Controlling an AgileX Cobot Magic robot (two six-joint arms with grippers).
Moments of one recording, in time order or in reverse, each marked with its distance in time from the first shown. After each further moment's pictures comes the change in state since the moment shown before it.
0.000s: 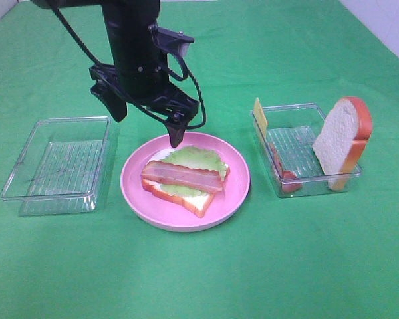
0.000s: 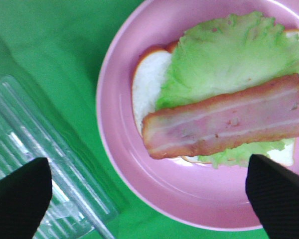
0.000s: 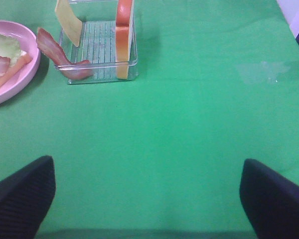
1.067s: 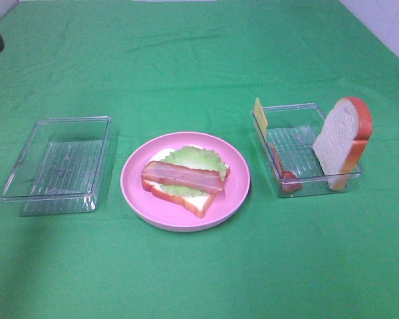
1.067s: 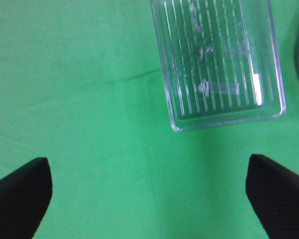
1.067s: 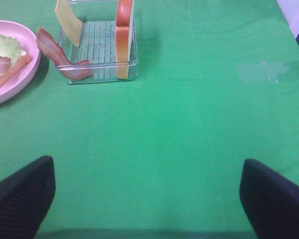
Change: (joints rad) left arm 0.427 -0.697 0.557 0.035 0.023 0.022; right arm 0.000 0.000 0.000 0.000 0.000 0.000
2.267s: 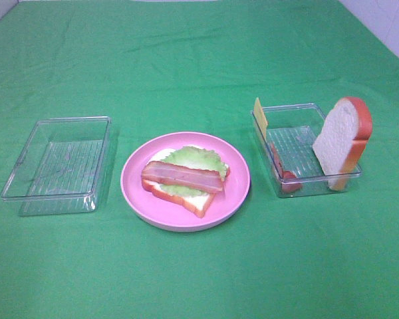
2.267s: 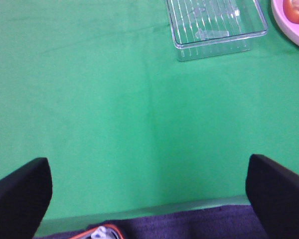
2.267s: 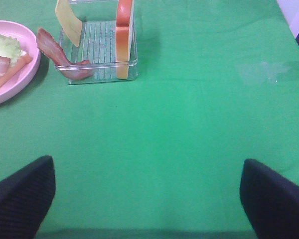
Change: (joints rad) left arm 0.000 -1.226 0.807 -0.005 -0.087 0.001; right arm 0.000 0.000 0.000 0.000 0.000 0.000
